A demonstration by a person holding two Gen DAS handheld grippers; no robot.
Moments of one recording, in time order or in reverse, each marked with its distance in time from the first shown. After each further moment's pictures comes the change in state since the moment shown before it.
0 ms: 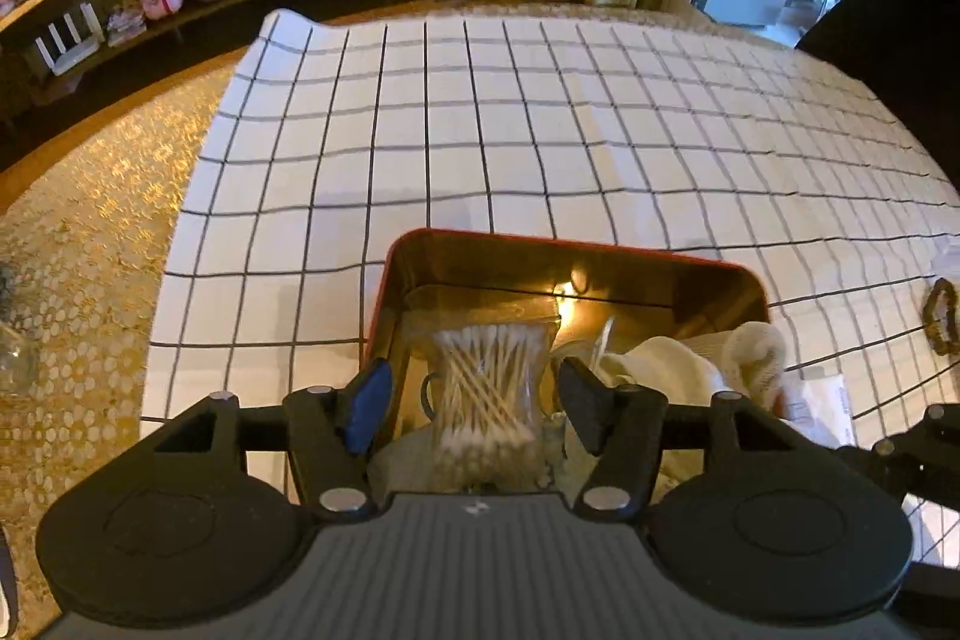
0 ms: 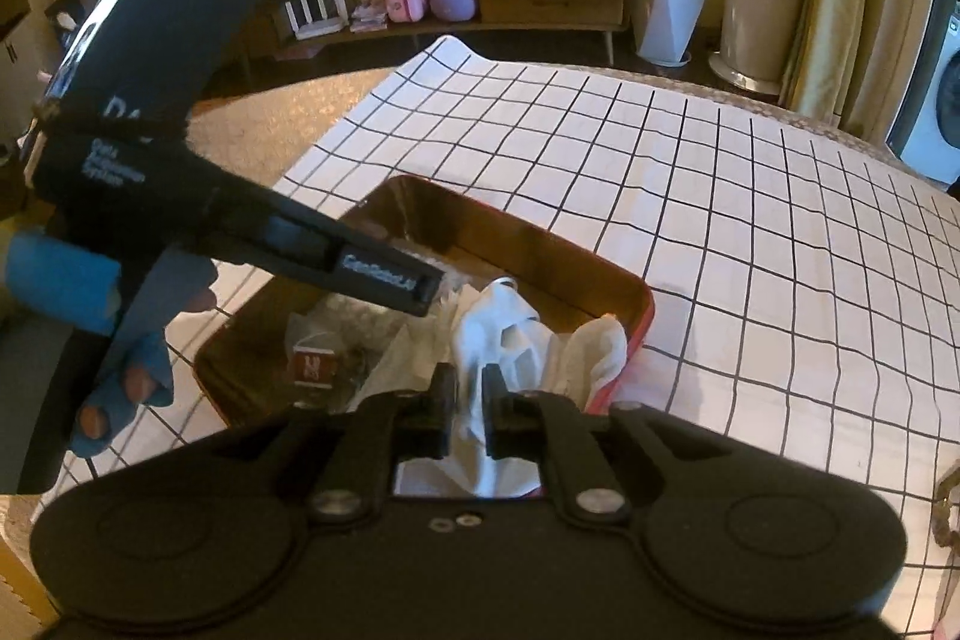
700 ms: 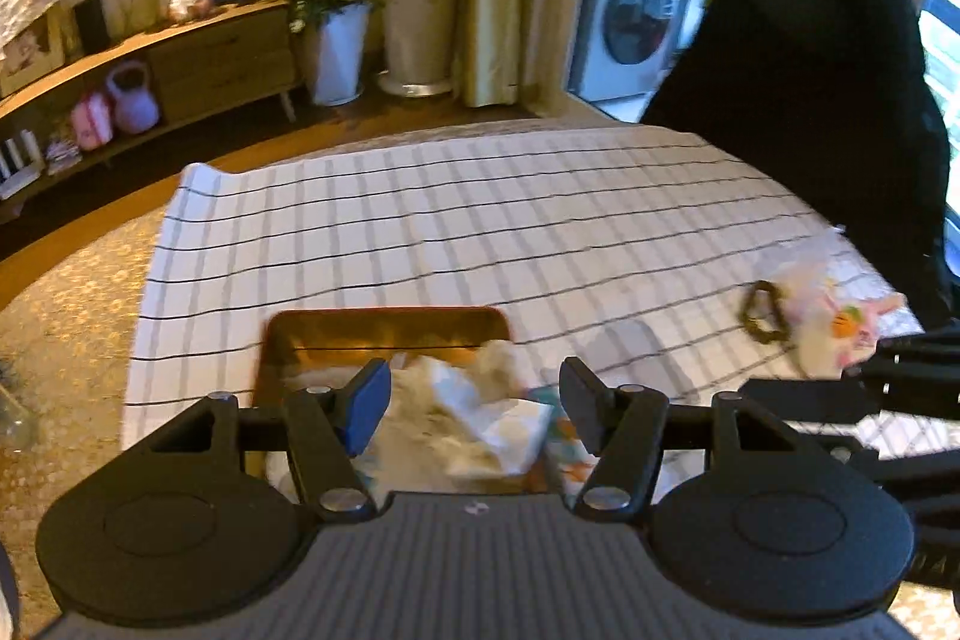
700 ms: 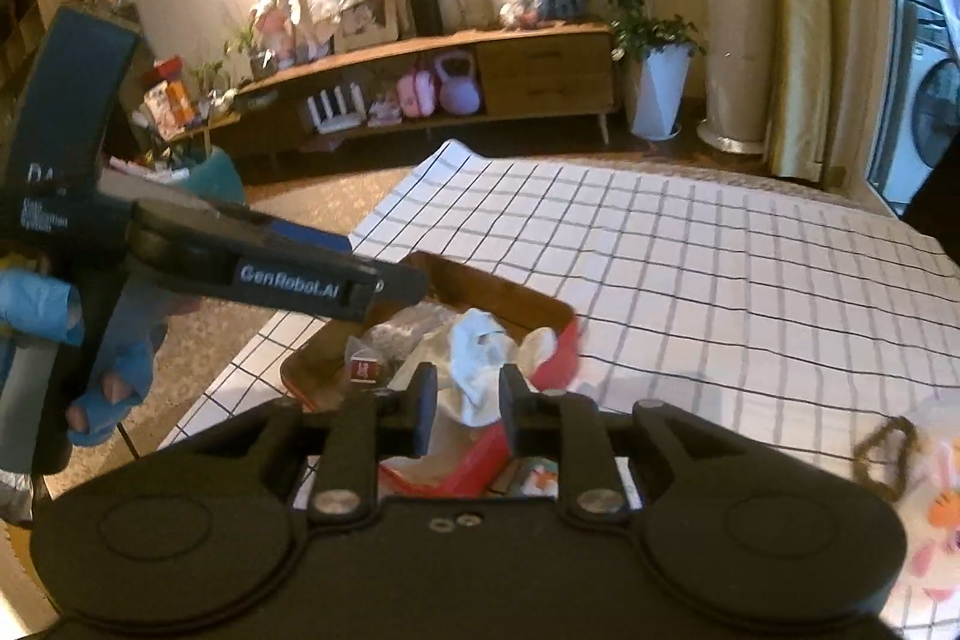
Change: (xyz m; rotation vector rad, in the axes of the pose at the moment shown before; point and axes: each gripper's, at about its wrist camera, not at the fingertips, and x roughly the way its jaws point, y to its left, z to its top) left arm -0.122 -0.076 -0.041 0.148 -0.219 -0.149; right arm -0.137 -0.031 -0.040 0.046 -0.193 0.037
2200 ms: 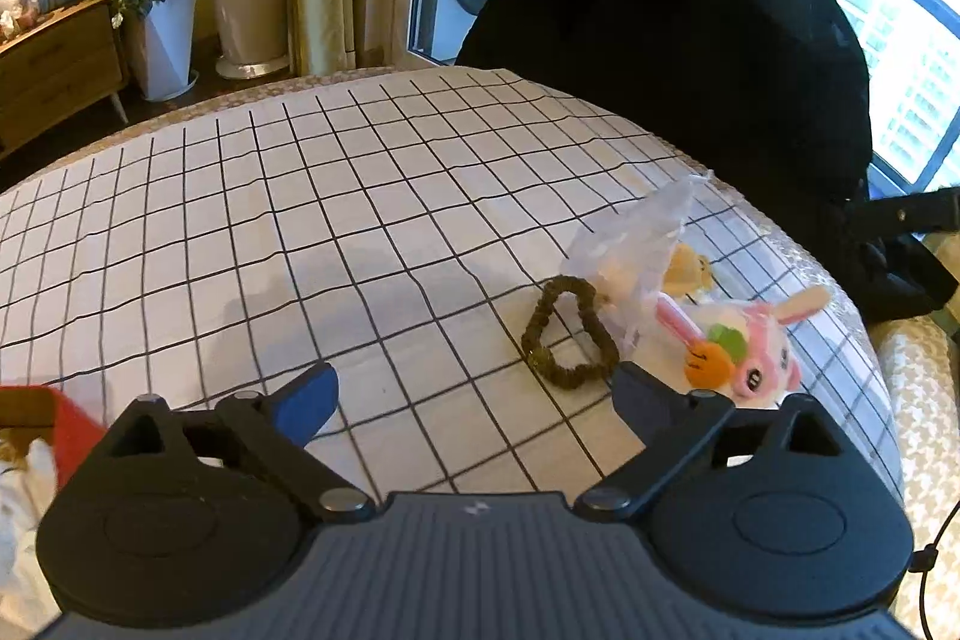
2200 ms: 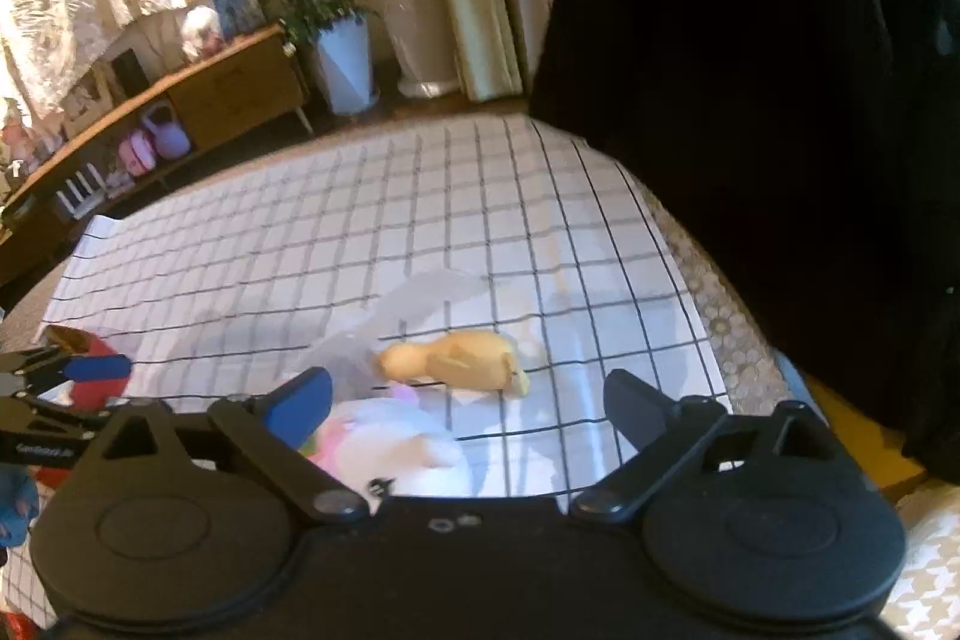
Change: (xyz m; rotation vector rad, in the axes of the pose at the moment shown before) left arm 0.156 -0.192 0.020 0.107 0.064 -0.192; right arm -0.084 -0.321 -0.066 0.391 0.073 -0.339
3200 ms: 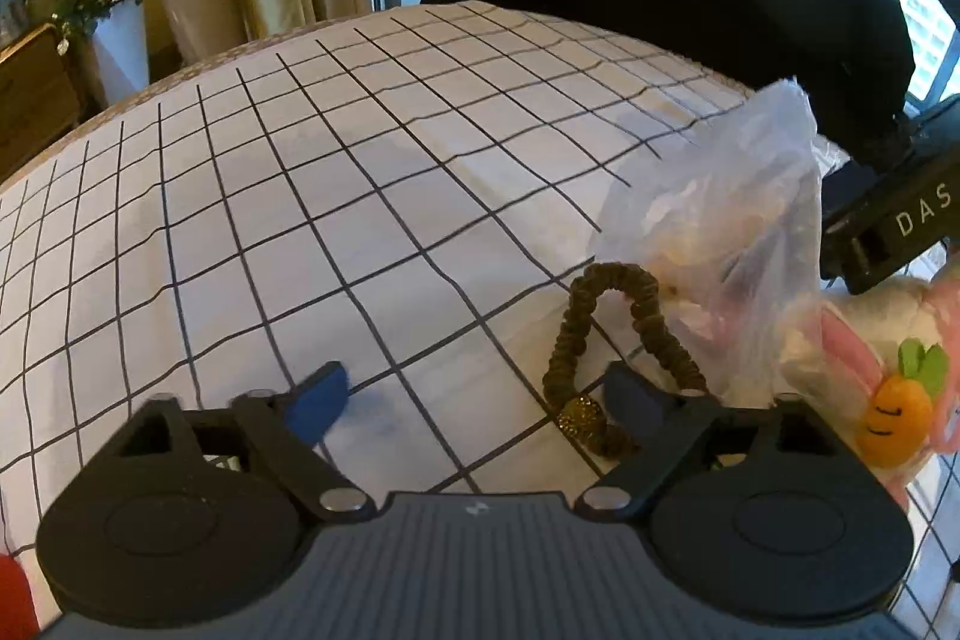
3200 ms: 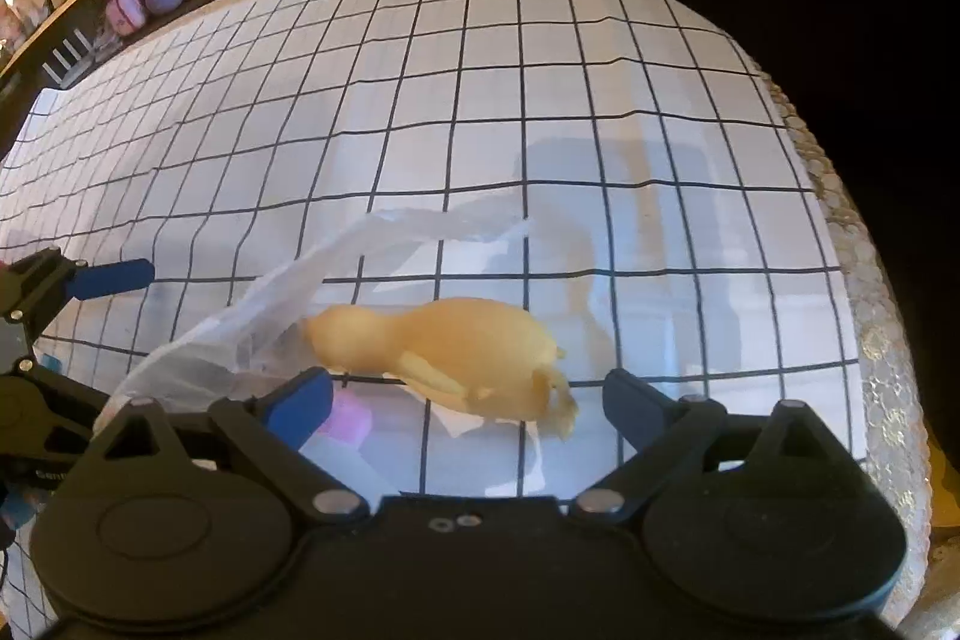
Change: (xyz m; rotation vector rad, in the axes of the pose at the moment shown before) left arm 0.120 -0.016 0.009 0.150 0.071 0.030; right arm 0.147 0.011 0.014 -0.115 0.292 0.009
